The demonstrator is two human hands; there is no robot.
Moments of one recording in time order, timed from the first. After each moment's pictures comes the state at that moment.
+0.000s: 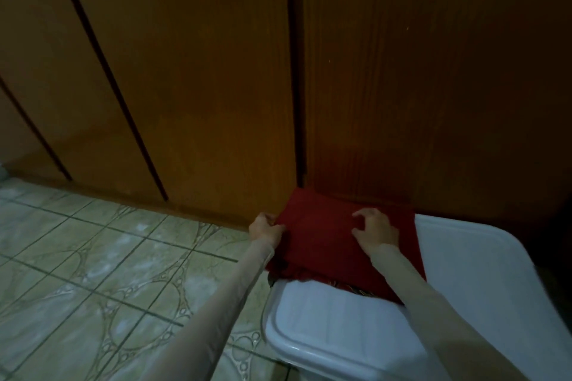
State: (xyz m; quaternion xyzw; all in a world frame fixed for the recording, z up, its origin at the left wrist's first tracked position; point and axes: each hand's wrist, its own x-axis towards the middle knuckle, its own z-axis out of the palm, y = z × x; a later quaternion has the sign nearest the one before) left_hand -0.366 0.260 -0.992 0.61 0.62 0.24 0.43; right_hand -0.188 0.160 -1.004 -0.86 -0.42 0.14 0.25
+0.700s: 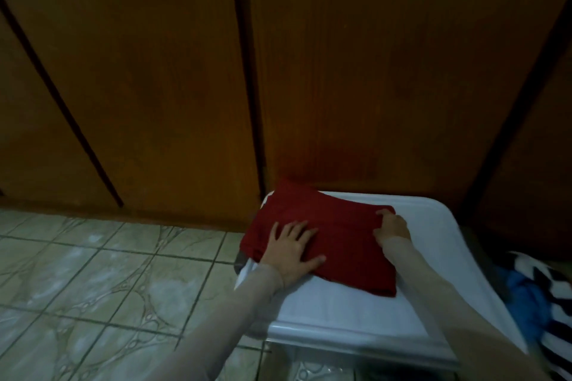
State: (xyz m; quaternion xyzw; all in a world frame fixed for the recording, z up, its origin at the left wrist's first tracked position) left_hand -0.334 0.176 -1.021 0.96 0.27 0.02 0.10; right_hand -0.136 0.078 -1.009 -0.92 -0.25 0.17 0.26
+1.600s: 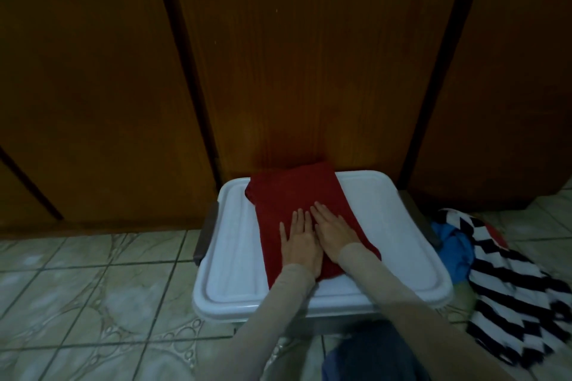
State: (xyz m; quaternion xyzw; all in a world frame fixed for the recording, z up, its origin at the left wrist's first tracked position) left_hand -0.264 0.084 -1.041 0.93 0.34 0.03 0.12; right_hand -0.184 0.035 -1.024 -0.86 -0.48 0.14 0.08
